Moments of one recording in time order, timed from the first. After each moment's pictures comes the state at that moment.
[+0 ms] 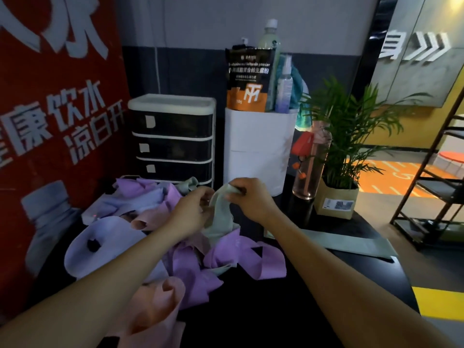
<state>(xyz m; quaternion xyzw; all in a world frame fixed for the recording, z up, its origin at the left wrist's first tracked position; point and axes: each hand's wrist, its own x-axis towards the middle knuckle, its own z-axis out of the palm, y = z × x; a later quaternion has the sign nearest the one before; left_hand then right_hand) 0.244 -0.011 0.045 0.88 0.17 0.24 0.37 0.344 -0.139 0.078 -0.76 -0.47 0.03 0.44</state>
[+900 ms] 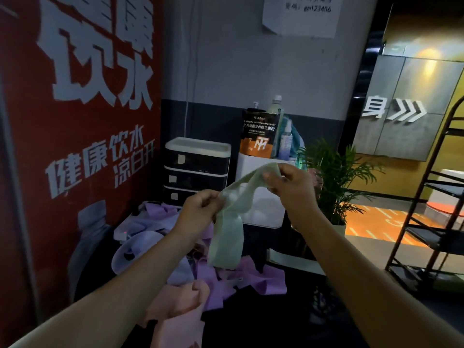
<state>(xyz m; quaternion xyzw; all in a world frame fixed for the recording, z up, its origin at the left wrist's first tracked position) 0.165 -0.049 0.122 0.69 0.08 0.37 0.61 0.274 -0.197 0.186 -0.64 -0.39 -0.06 0.66</state>
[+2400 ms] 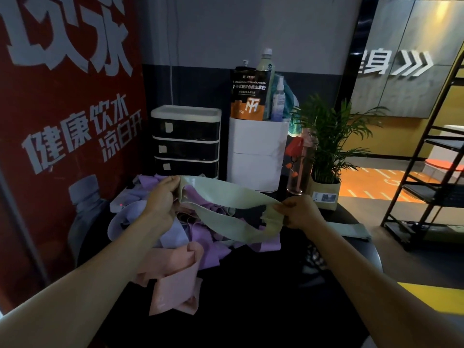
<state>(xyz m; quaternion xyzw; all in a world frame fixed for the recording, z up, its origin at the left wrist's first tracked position) 0.153 -0.029 0.087 0.52 0.23 0.37 0.73 0.316 -0.249 0.074 -0.84 -0.24 0.10 0.49</state>
